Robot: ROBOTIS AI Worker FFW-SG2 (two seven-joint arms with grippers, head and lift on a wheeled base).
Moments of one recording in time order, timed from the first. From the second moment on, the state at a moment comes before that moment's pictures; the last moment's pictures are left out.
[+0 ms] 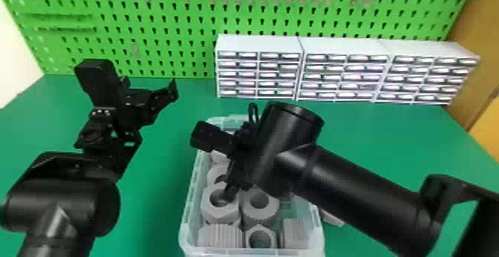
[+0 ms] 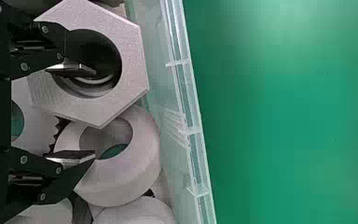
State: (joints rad) left arm -0.14 0.13 -0.04 -1.76 0.19 0.27 -0.04; right arm -0.82 -0.13 1.10 -1.35 0.07 1.10 0.80
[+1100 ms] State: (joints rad) left arm -0.14 0.13 -0.04 -1.76 0.20 0.27 -0.04; right arm -0.81 -0.13 1.09 -1.37 0.11 1.08 0.80
